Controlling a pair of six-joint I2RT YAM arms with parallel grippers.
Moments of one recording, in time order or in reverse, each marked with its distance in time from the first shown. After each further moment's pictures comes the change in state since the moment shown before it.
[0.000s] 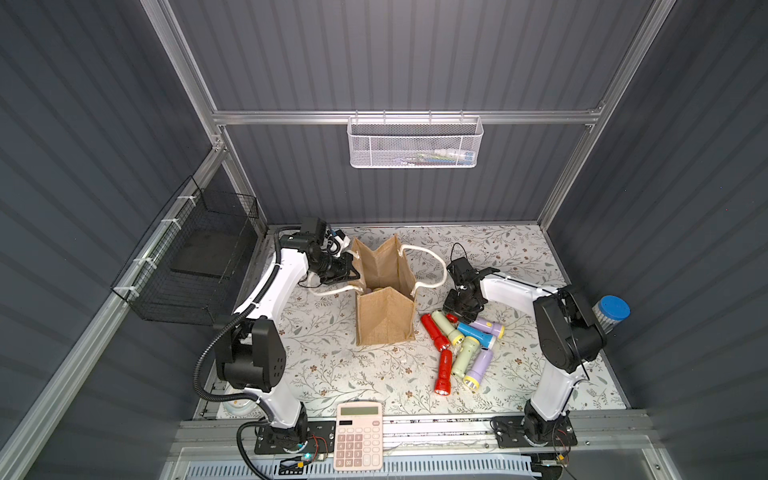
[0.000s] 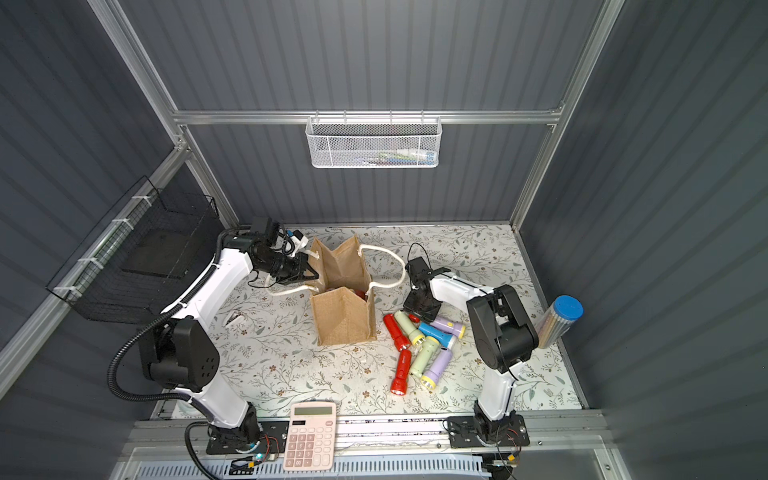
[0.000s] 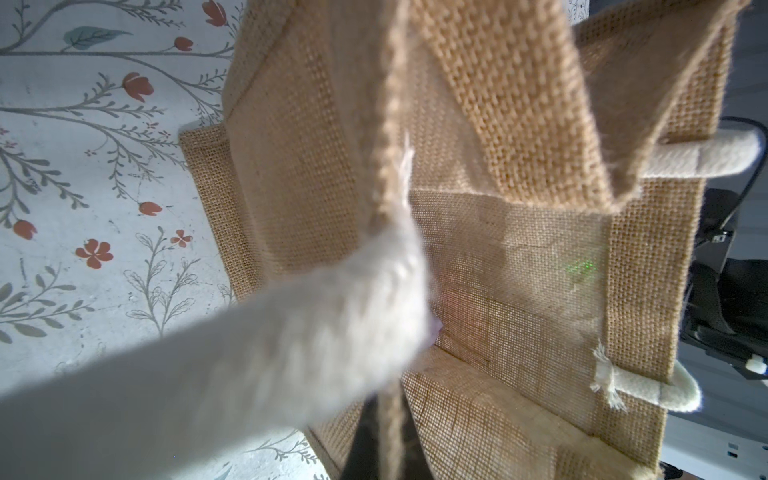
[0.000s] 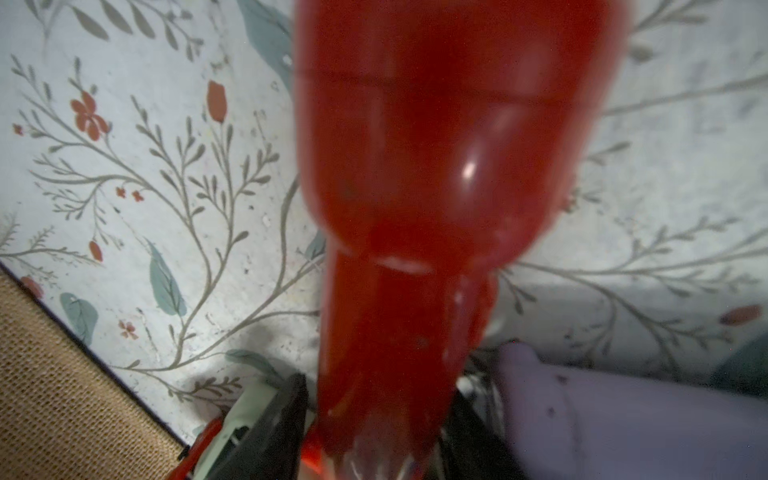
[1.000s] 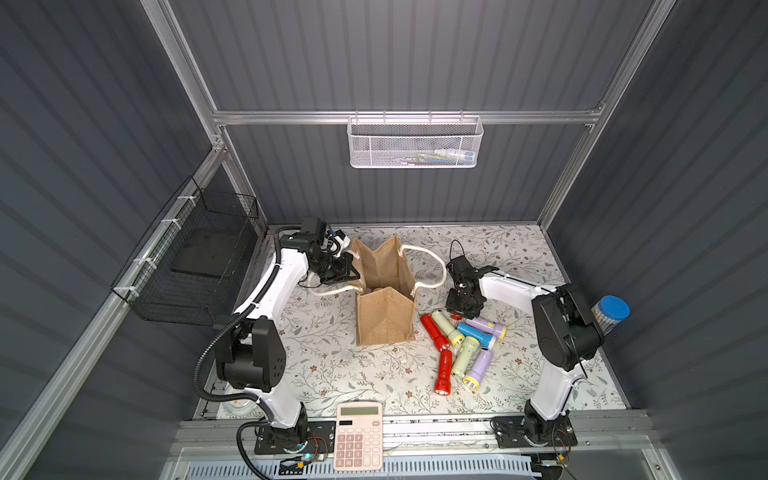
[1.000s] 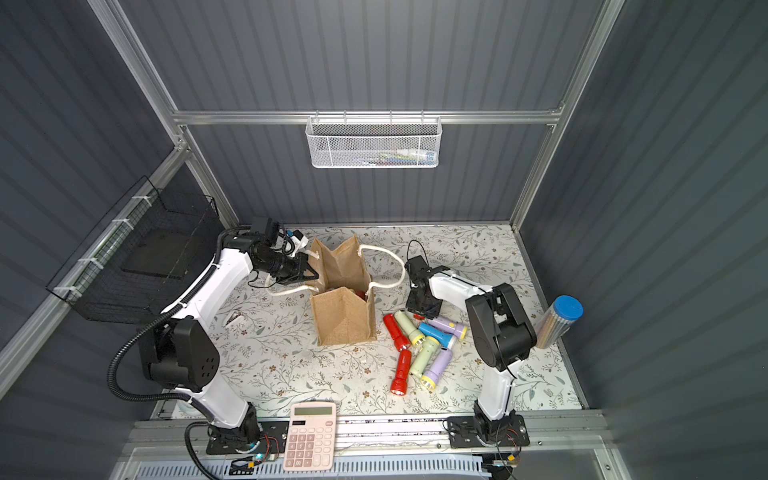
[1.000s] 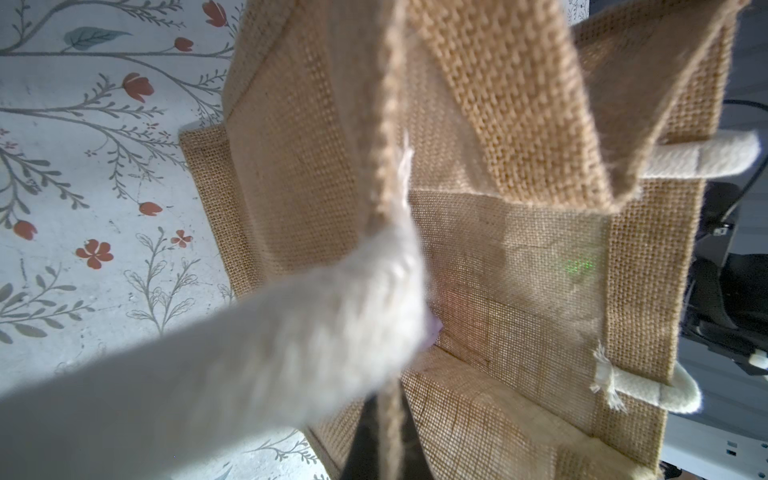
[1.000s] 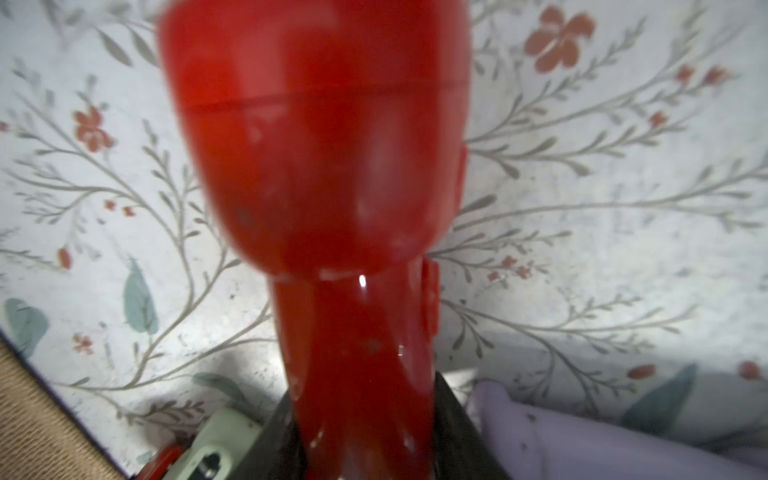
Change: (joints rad) left arm 0.000 0.000 0.001 0.000 0.000 0.000; right arm -0.001 -0.003 0.026 -0.019 0.101 -0.169
